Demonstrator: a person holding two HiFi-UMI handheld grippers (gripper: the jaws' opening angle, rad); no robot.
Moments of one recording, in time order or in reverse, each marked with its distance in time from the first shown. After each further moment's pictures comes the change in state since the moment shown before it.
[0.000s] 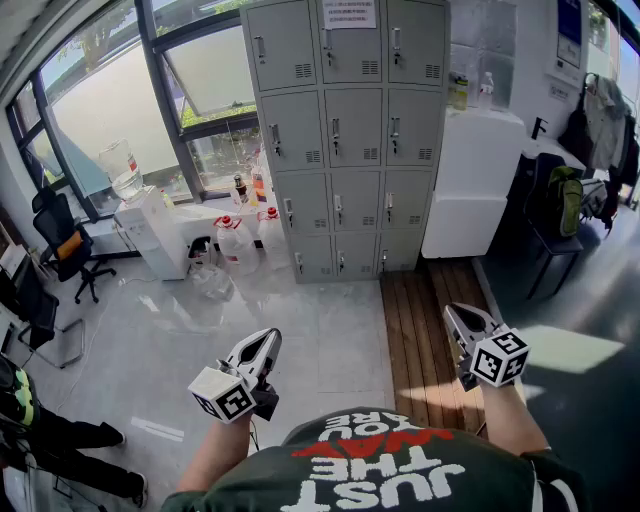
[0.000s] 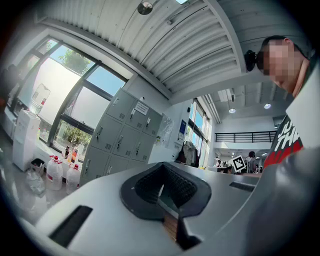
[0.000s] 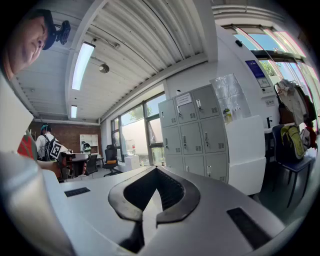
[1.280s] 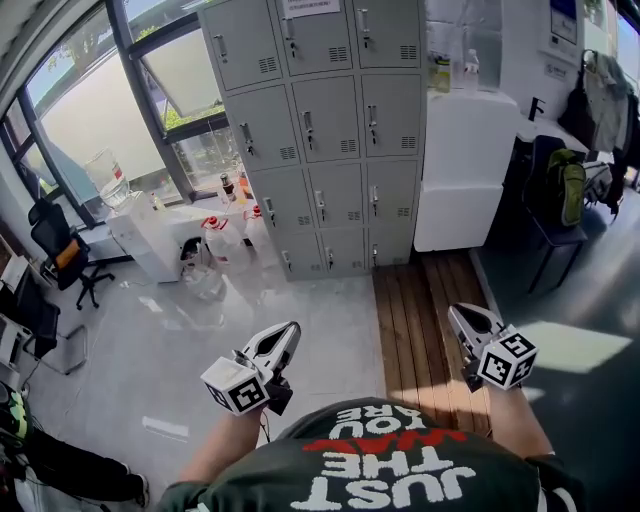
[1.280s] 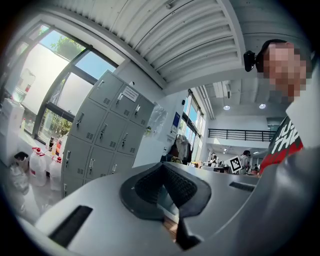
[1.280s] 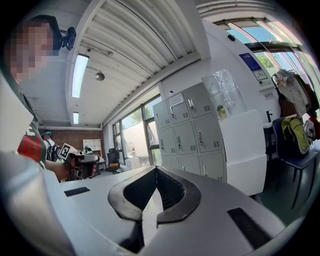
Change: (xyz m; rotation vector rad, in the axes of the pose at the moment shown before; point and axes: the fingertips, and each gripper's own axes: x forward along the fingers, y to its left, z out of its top) left arm 0.154 -0.061 -0.047 -0.002 0.077 -0.092; right arm -0.021 -0.126 -0.008 0.044 -0.029 0.047
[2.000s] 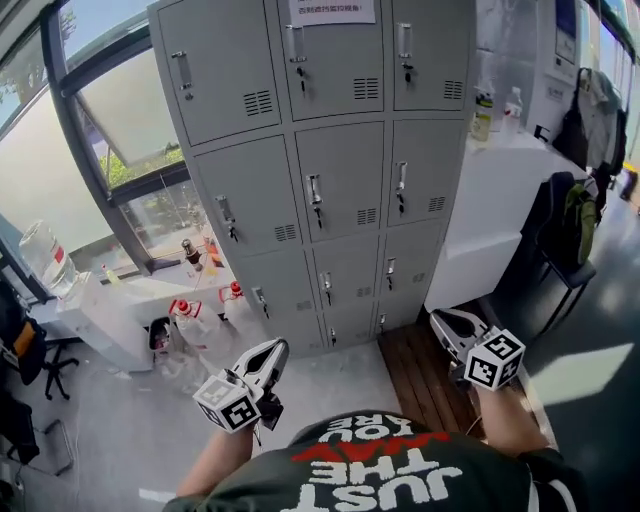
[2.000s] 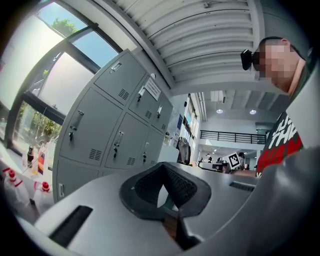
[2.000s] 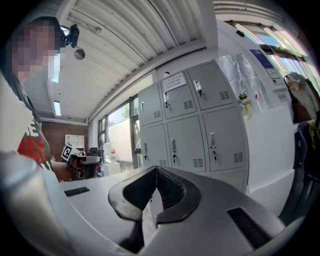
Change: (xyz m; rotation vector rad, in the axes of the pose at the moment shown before) left arm 0.209 0.448 0.128 0.000 0.015 -0.119; right arm 0.456 -0.103 0.087 -0.036 -0.013 -0.100
